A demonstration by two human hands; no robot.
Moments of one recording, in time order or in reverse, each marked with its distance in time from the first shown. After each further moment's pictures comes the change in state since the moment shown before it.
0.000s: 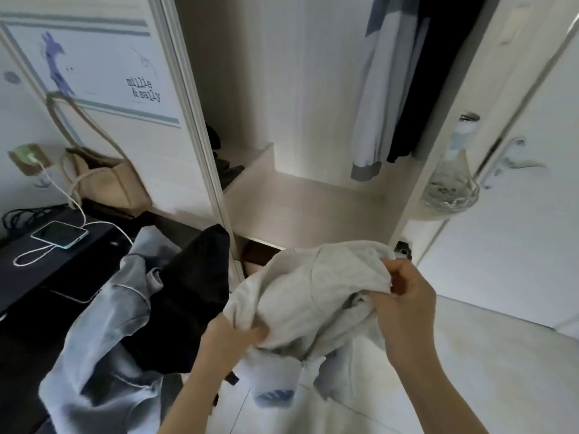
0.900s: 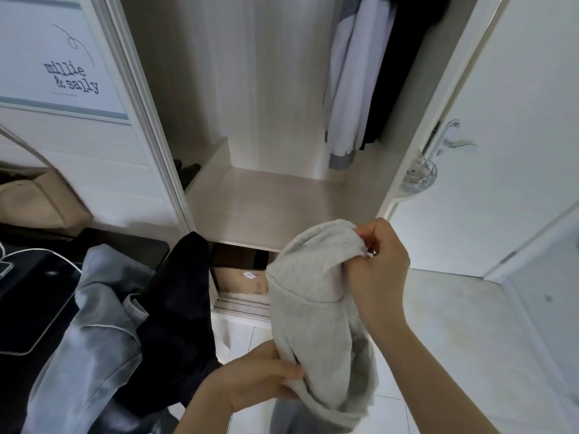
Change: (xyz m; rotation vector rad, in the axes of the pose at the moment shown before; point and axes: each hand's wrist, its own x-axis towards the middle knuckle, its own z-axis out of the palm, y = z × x) left_hand 0.036 -0.019 -0.002 -0.398 -1.216 -0.019; right_hand 0.001 -0.018 0.087 -0.219 0.255 -0.280
